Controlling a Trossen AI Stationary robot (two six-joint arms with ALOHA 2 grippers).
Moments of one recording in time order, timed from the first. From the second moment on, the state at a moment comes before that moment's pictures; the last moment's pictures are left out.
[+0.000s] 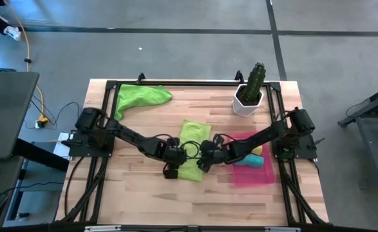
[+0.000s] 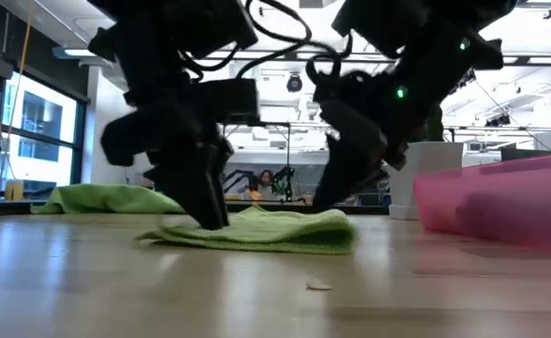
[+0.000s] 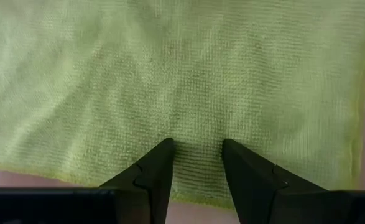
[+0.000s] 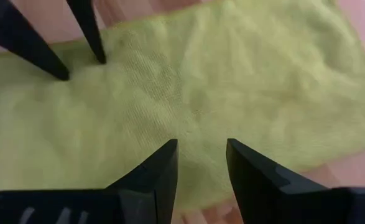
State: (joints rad) left arm -0.13 1.86 1.01 -0.29 -0.15 -0.17; right arm 0.27 1.83 0.96 -0.12 0.46 0.62
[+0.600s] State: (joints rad) left arm -0.22 1.88 1.01 -0.14 -0.16 -0.52; right arm 0.07 1.84 0.96 -0.22 0.42 0.26
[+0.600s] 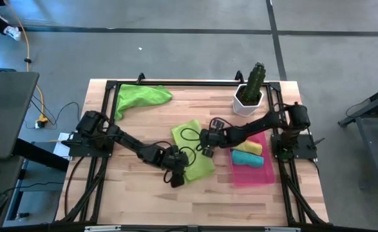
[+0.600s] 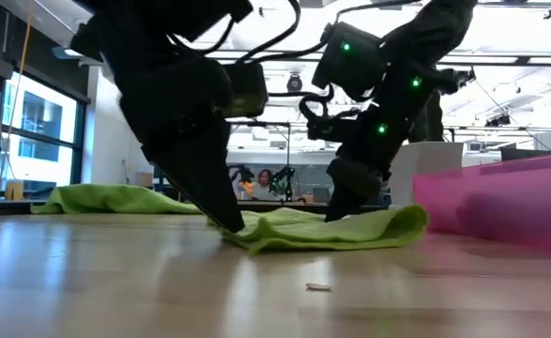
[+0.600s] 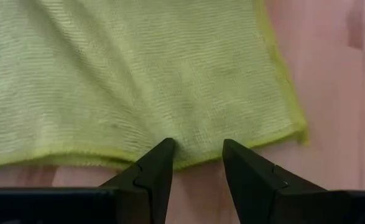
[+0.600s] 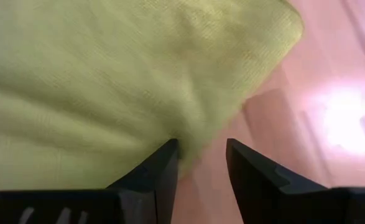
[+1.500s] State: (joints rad) left arm -0.27 1.76 1.01 -0.22 -0.20 0.05; right arm 0.14 1.59 0.96 -0.56 -0.12 -0.43
